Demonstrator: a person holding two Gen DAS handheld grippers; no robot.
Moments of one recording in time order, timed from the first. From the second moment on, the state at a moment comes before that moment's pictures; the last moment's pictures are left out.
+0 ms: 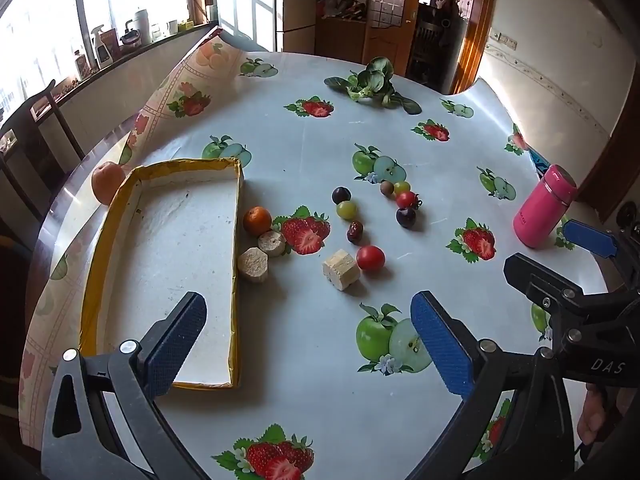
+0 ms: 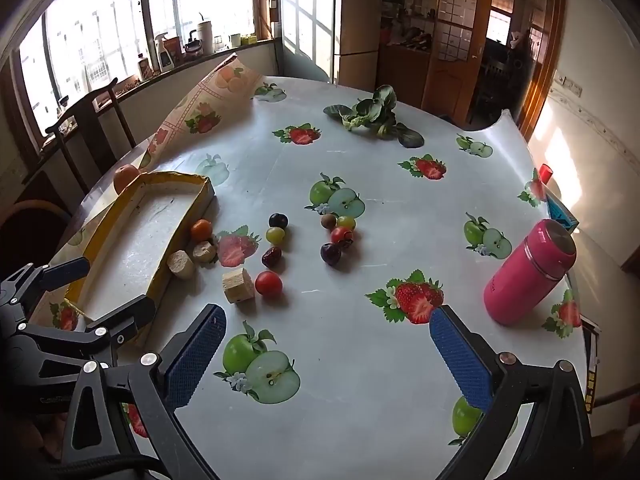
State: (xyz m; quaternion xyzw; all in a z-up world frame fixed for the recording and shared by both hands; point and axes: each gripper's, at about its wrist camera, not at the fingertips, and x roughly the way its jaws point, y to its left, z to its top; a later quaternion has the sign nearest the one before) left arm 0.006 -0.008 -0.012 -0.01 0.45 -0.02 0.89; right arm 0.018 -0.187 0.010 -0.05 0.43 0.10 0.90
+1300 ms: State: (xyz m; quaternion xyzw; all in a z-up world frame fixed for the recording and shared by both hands) left arm 0.086 0.060 -0.109 -0.06 0.51 -0.05 0.86; right arm 0.078 -0.156 -0.077 -0.03 0.50 0.17 0.85
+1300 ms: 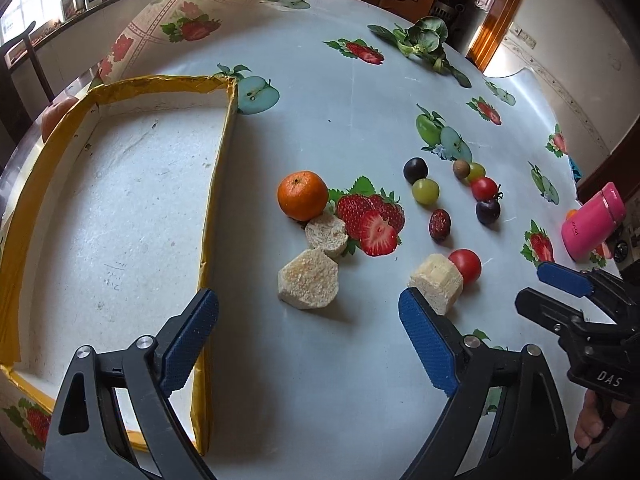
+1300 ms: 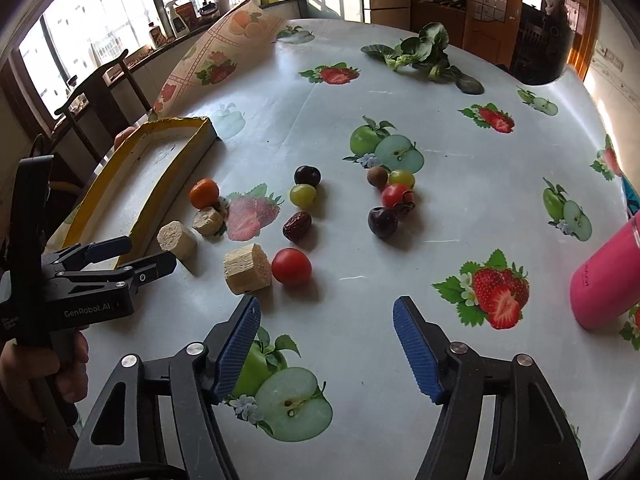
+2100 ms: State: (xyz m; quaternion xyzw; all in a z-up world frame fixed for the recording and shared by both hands) left arm 0.097 0.060 -0.124 -0.08 0.53 -0.08 0.84; right arm 0.115 -0.120 -0.120 0.01 0.54 0.20 0.82
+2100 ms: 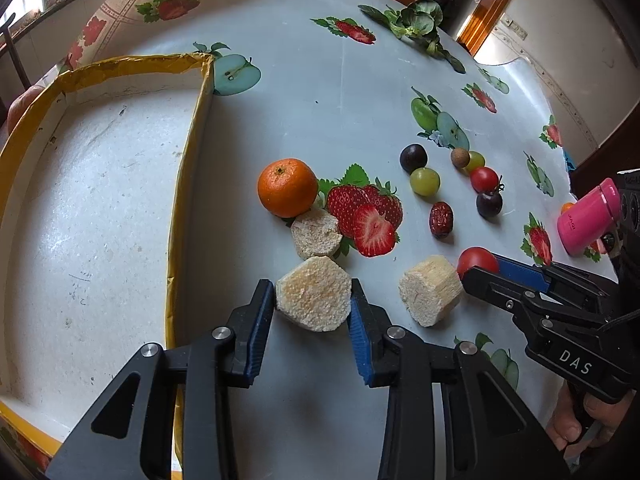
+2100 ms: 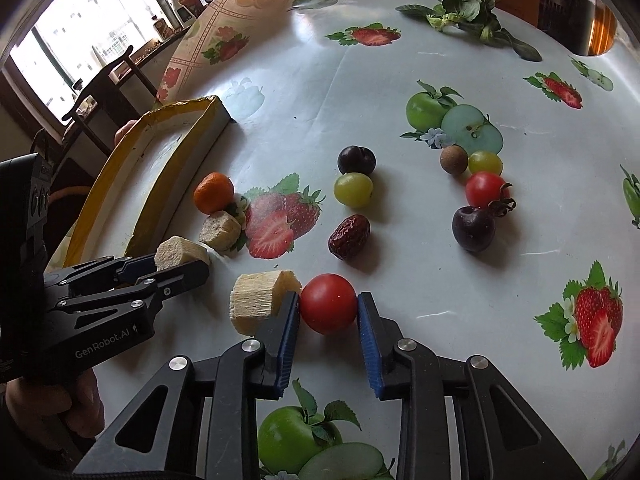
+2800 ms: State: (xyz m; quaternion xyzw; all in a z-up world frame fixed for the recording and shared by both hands) left arm 0.046 0.078 -0.088 -0.10 0.51 -0.09 0.85; right arm 0.073 -0.113 -0.079 0.02 0.52 0.20 0.83
